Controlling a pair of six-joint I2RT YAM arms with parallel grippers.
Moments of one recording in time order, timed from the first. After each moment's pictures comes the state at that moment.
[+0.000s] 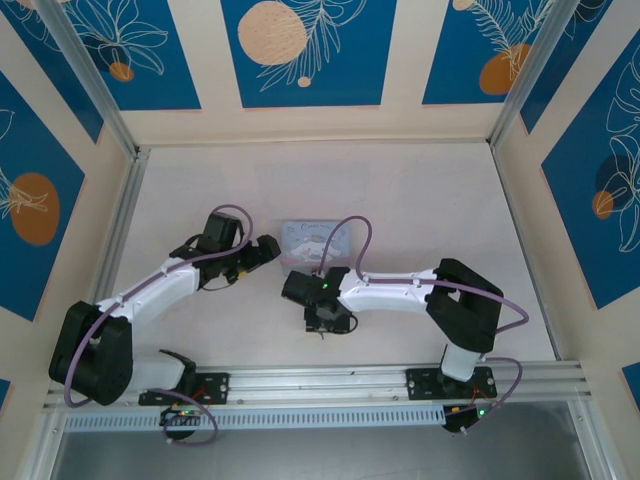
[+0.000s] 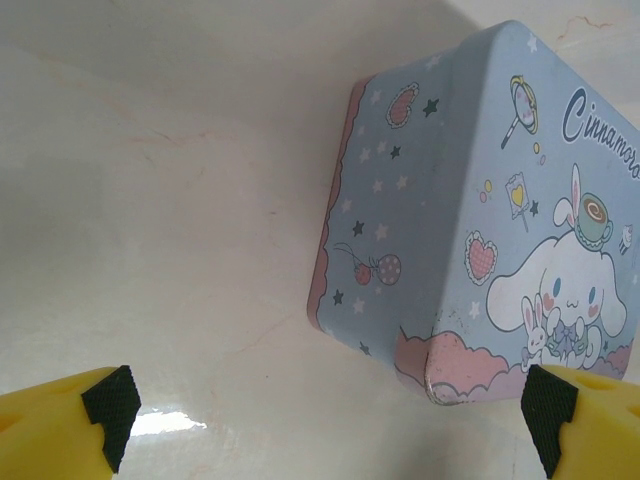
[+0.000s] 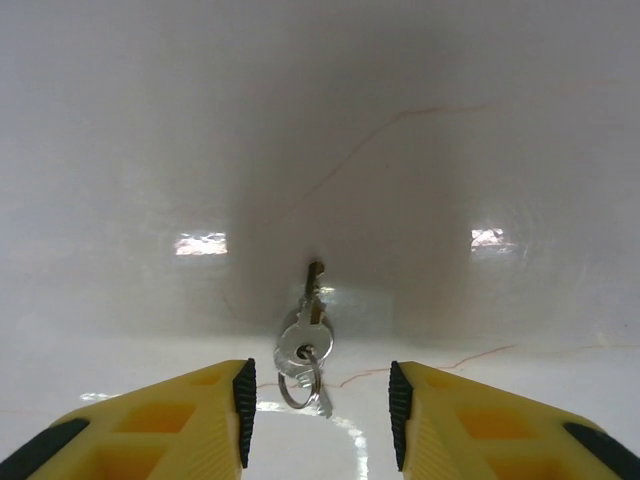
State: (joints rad) left arm -0.41 1.30 0.74 -0.35 0.25 -0.81; right arm 1.15 1.74 1.08 -0.81 0.03 1.19
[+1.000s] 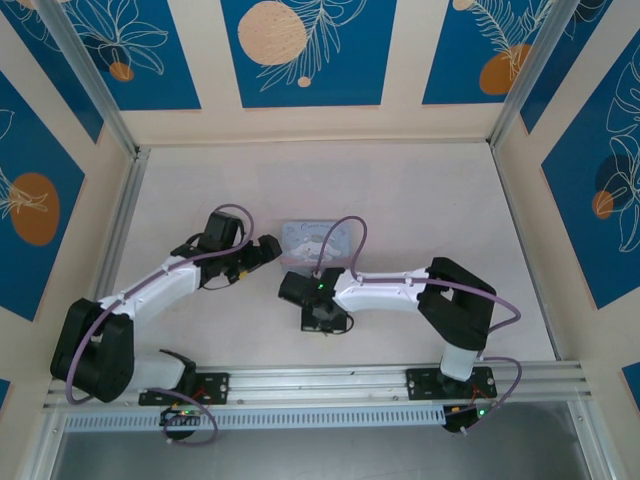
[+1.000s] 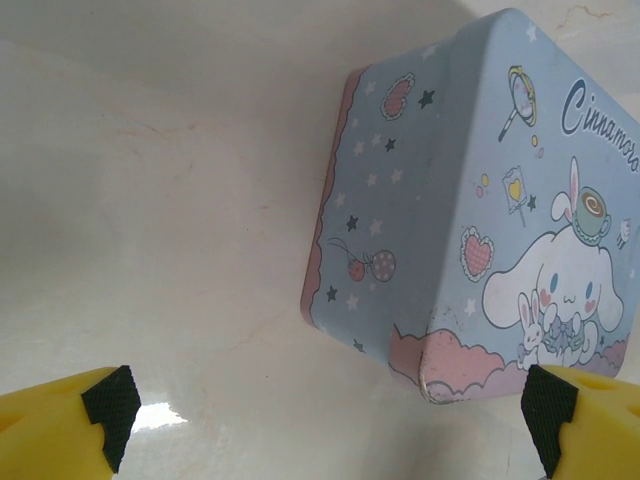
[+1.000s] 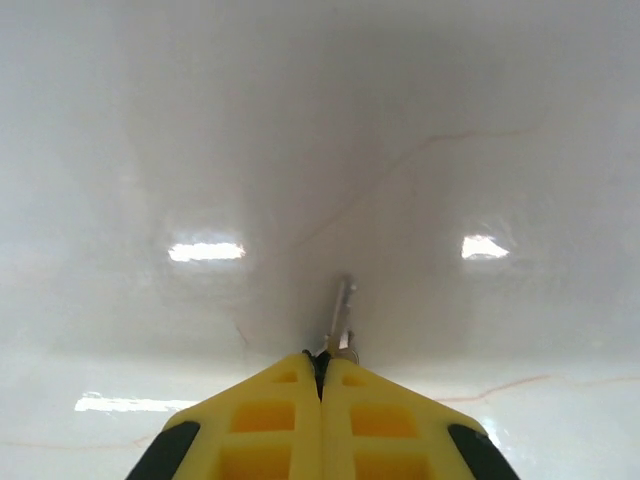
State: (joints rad) left arm -0.41 1.32 0.75 -0.35 0.27 -0.81; right arm 1.14 1.77 1.09 -0.79 0.05 1.18
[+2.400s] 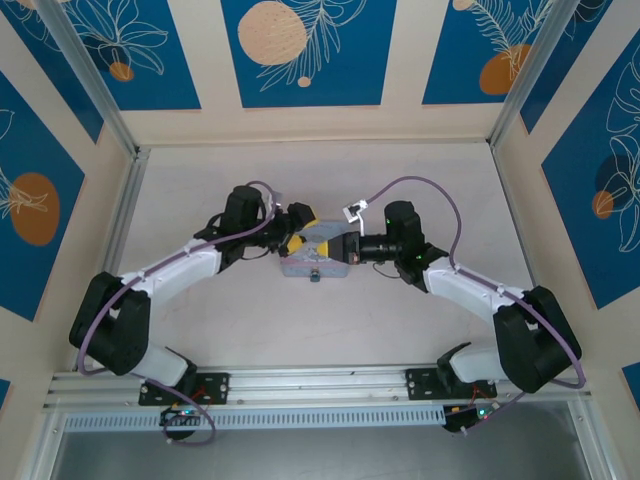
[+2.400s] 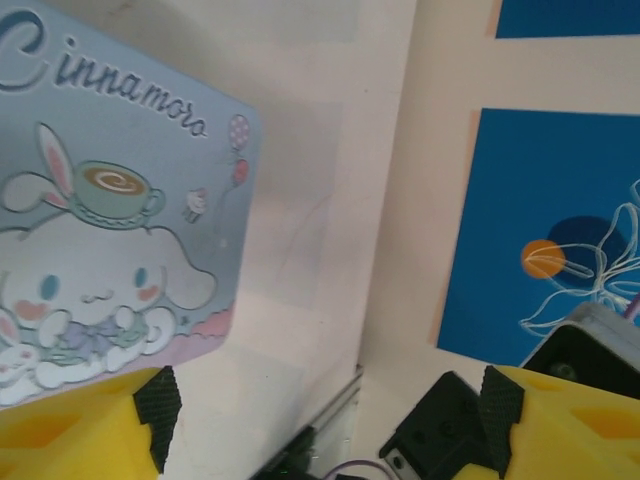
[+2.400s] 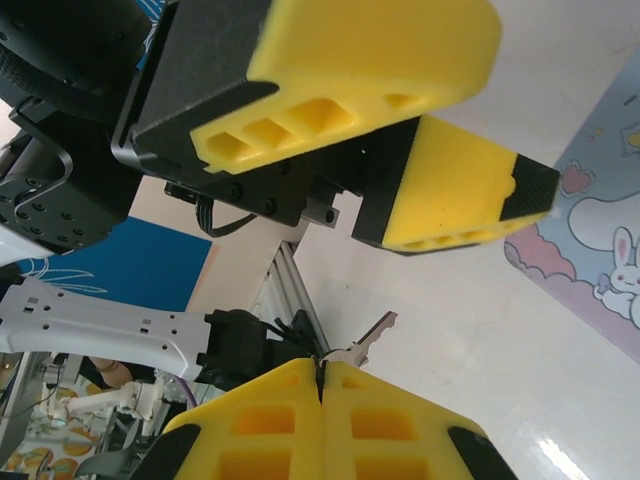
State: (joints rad) left arm -0.53 1.47 0.92 0.03 0.59 -1.24; right arm 0.51 1.33 0.70 0.29 -0.90 0.79
